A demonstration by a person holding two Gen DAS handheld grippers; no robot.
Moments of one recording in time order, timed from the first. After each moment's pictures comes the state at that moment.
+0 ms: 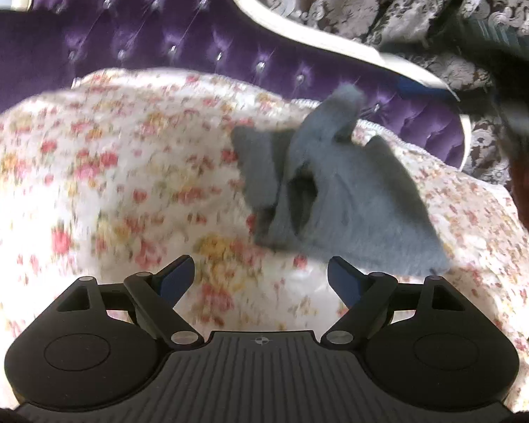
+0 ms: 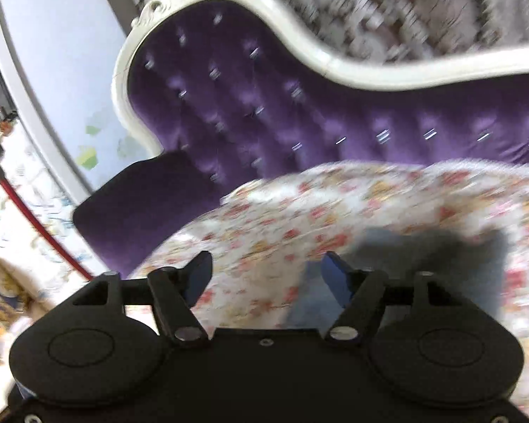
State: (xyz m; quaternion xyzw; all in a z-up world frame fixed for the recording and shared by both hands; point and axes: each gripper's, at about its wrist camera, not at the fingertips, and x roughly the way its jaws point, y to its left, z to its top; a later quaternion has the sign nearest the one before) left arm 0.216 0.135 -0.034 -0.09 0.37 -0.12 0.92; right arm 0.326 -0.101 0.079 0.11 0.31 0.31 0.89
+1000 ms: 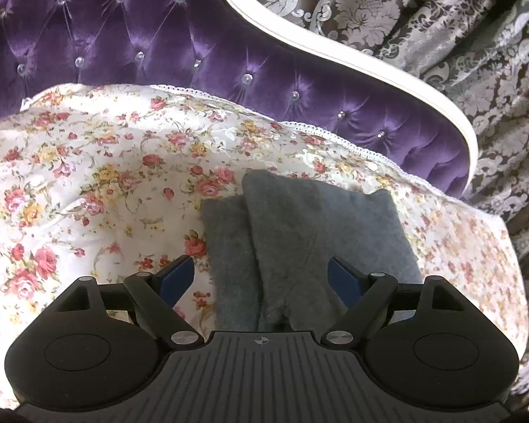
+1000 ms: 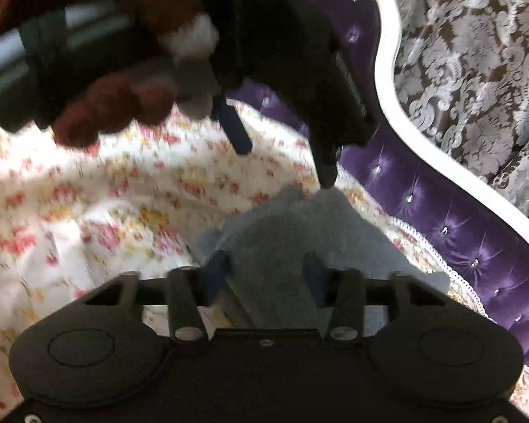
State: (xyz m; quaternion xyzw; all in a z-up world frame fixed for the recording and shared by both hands) left arm 0.346 0.127 -0.011 -0.13 0.41 -0.15 0.89; right arm 0.223 0.001 -0.039 -0.30 0.20 0.24 0.90
